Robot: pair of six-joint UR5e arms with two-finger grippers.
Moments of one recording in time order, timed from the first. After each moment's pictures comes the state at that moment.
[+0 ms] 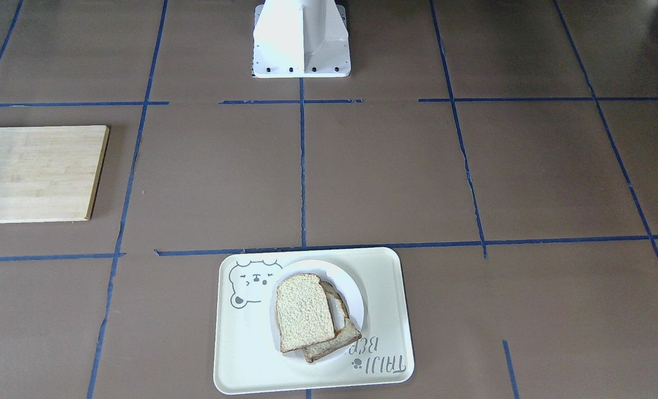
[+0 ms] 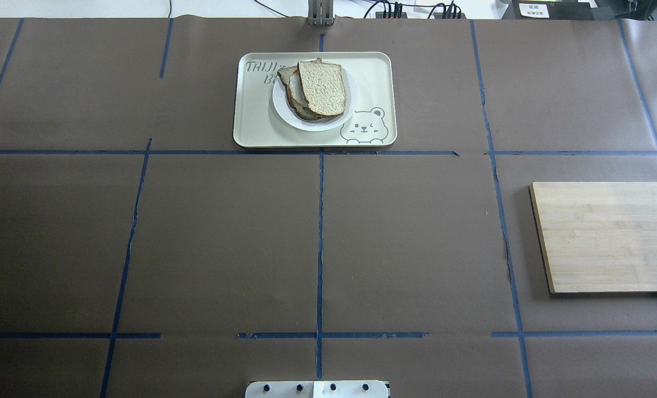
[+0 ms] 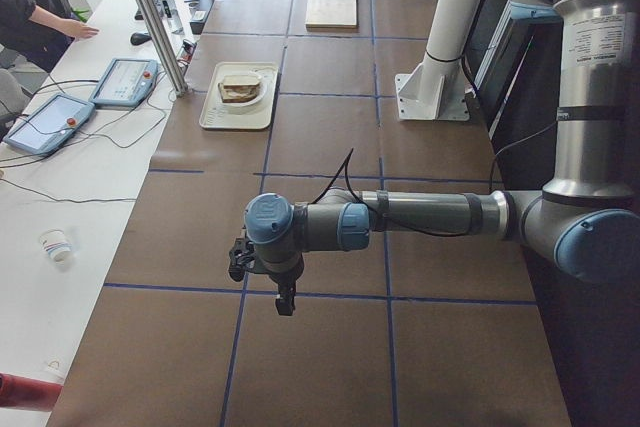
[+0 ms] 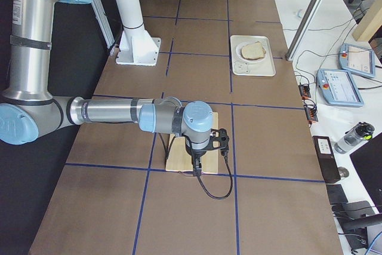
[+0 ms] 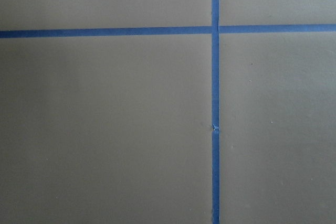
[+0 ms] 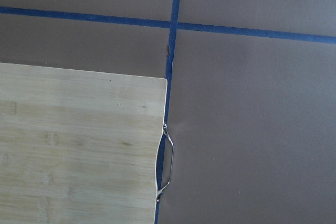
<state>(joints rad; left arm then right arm) -1.57 -1.51 -1.63 -1.50 -2.35 0.07 1.62 -1.74 1.81 -1.68 2.34 -0.15</state>
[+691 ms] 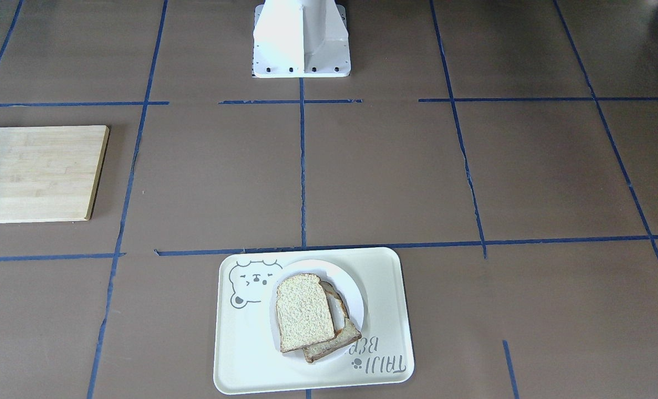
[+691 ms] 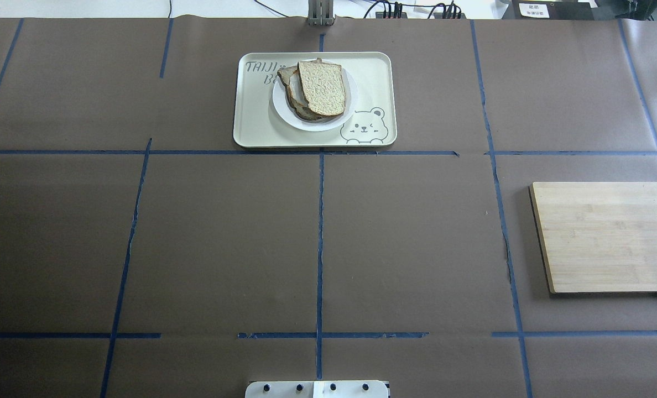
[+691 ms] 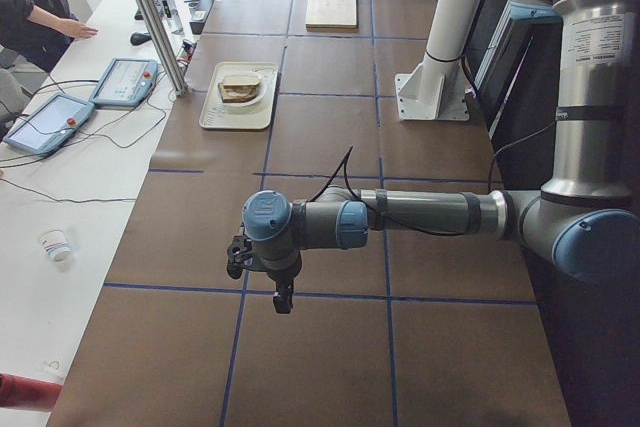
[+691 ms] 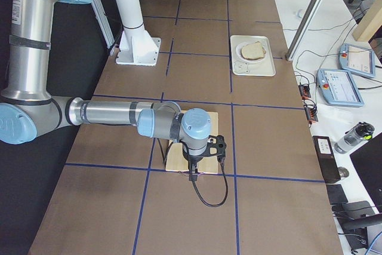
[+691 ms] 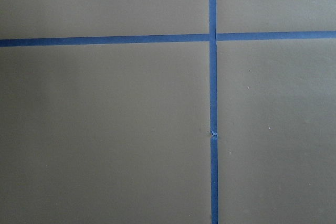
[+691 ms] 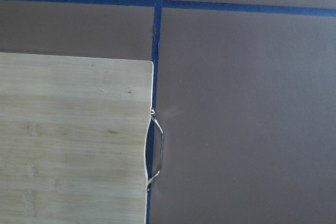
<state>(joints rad) -1.57 -1.52 -1.64 -1.50 -2.35 0.06 1.62 -1.75 1.76 -1.68 2.34 -0.15</state>
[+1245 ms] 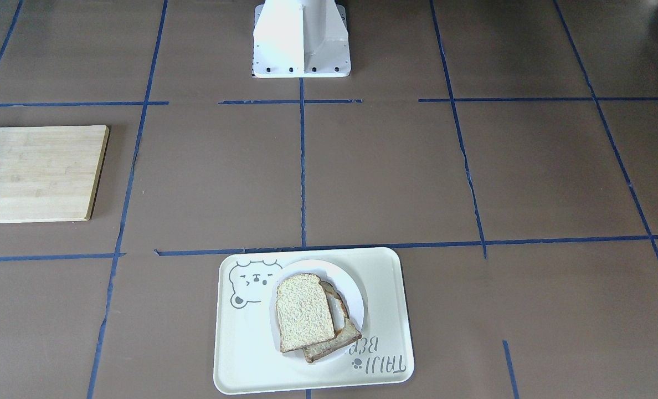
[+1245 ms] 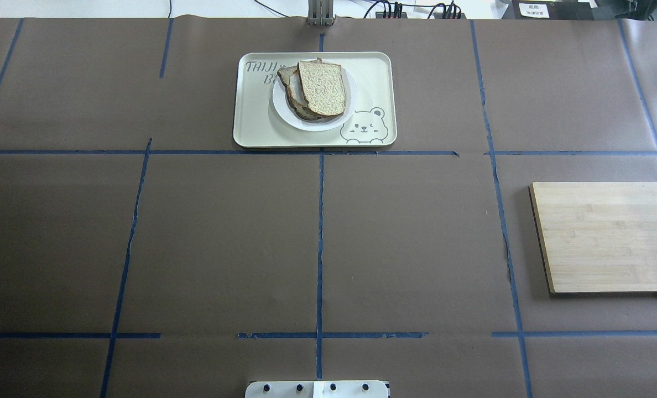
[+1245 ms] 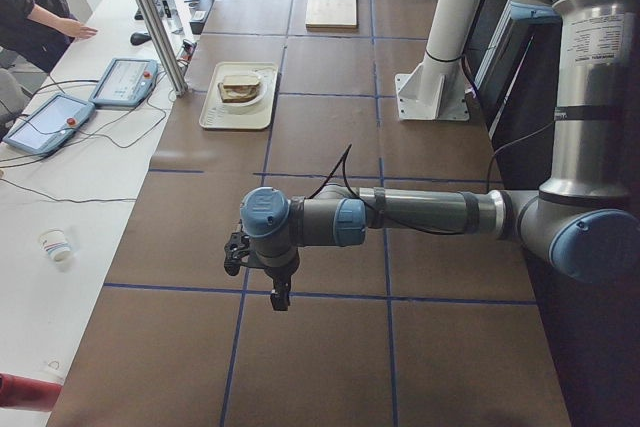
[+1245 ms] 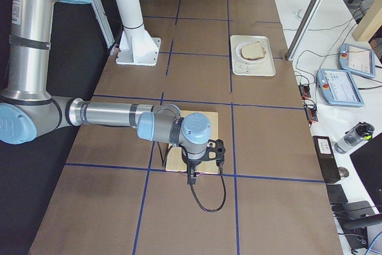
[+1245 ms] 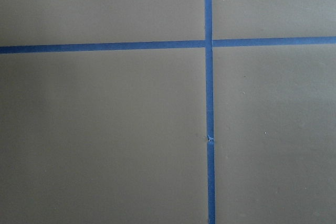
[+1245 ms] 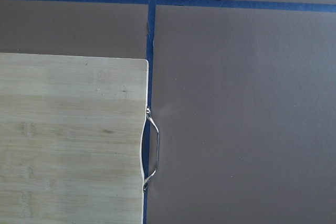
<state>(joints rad) -1.57 -1.53 -1.64 -1.50 -2.35 0.06 1.62 -1.75 1.75 -1.68 2.34 -0.15</state>
